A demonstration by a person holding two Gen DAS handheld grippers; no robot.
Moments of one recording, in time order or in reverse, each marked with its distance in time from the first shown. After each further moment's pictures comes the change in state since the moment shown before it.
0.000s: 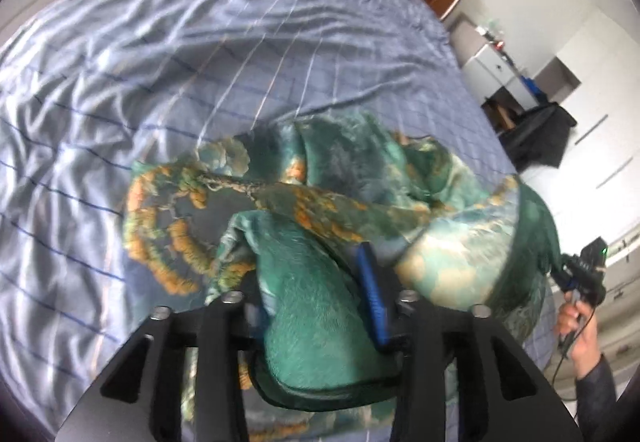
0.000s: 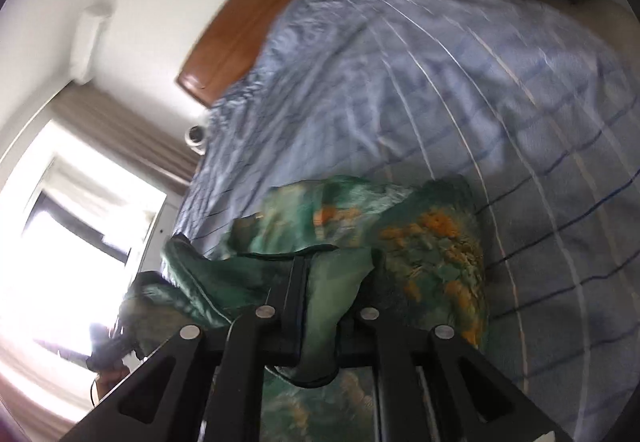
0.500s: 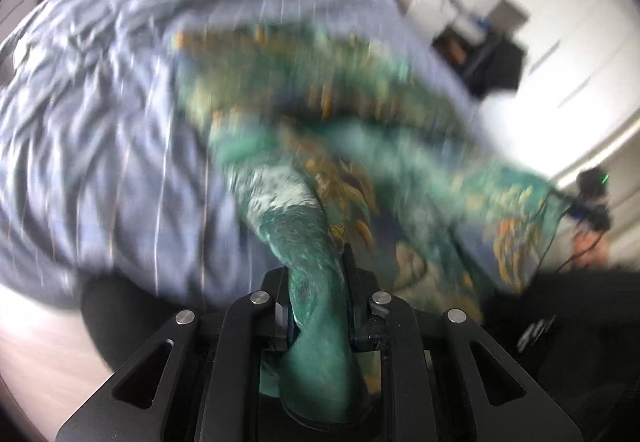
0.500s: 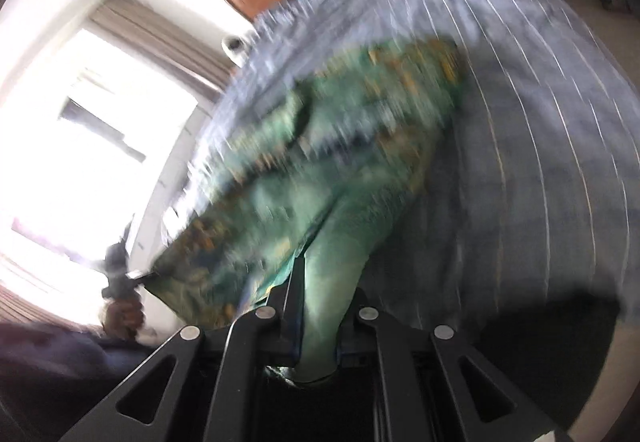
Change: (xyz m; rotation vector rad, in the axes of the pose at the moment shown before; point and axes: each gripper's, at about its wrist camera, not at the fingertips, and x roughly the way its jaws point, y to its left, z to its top) left arm -0.168 -0.015 -0.165 0.142 0.081 -0.101; right arm -0.203 0.047 -0.168 -0.195 0.213 0.073
